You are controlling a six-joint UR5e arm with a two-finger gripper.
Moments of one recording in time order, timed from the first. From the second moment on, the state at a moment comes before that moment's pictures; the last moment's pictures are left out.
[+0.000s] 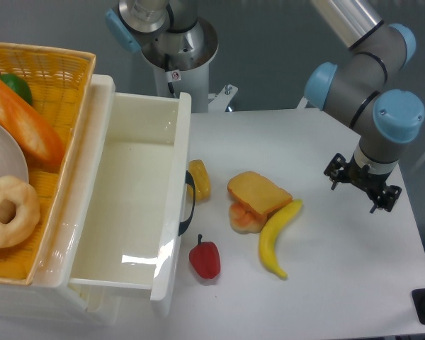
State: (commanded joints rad) arm 2.81 -2.10 -1.43 -1.11 1.59 1.46
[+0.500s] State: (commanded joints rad) arm 2.82 -2.03 -1.55 -1.10 1.49 1.41
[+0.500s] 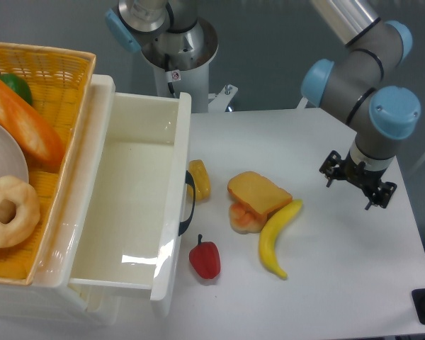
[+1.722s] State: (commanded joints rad) arm 2.70 -2.04 -1.64 -1.11 1.40 1.40
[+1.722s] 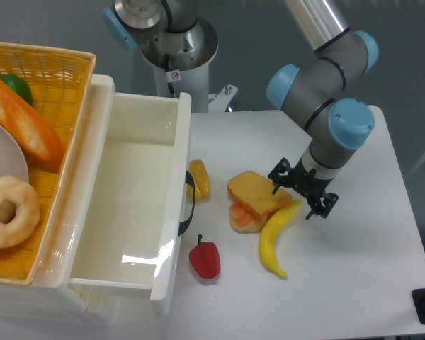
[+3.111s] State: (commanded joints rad) arm 2.68 -1.98 -1.62 -1.21 1.41 1.36
